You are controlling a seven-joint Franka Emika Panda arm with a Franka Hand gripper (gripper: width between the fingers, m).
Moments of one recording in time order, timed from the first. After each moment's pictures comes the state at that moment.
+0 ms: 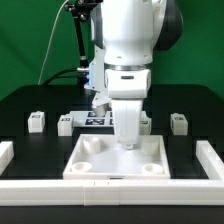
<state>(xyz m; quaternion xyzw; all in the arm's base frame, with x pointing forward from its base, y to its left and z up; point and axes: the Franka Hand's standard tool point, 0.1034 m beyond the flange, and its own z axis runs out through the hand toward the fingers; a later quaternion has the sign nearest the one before) 0.498 0.036 0.010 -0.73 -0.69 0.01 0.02</state>
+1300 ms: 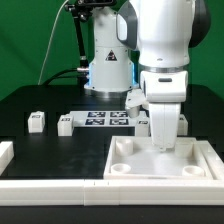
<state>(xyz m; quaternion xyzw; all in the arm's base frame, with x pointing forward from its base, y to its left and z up) 0.499 0.085 0.010 -0.74 -0.67 0.02 0.03</state>
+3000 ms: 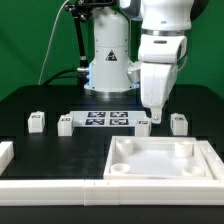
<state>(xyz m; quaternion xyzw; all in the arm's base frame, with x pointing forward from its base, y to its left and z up) 0.468 0.087 0.062 -0.82 -0.58 0.02 0.01</state>
